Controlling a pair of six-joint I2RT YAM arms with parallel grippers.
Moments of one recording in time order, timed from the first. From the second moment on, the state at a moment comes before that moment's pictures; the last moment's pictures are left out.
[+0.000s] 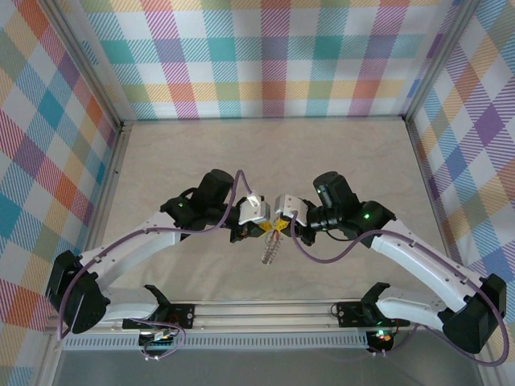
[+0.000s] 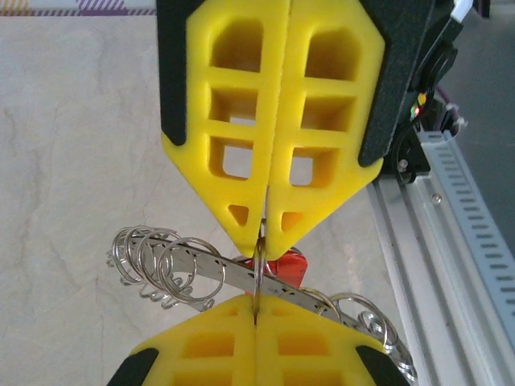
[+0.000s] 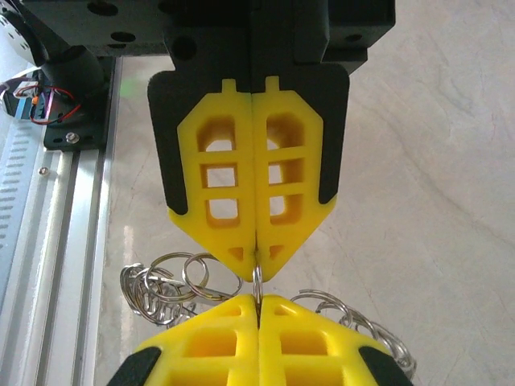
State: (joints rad) left arm -0.73 1.27 0.97 -0.41 0.71 0.52; right arm 0.74 1.07 0.95 -0.61 -0.54 -0.52
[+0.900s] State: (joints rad) left arm -0.74 1.33 0.89 -0.25 0.81 0.45; right arm 0.72 1.08 0.88 -0.57 -0.58 -0.50
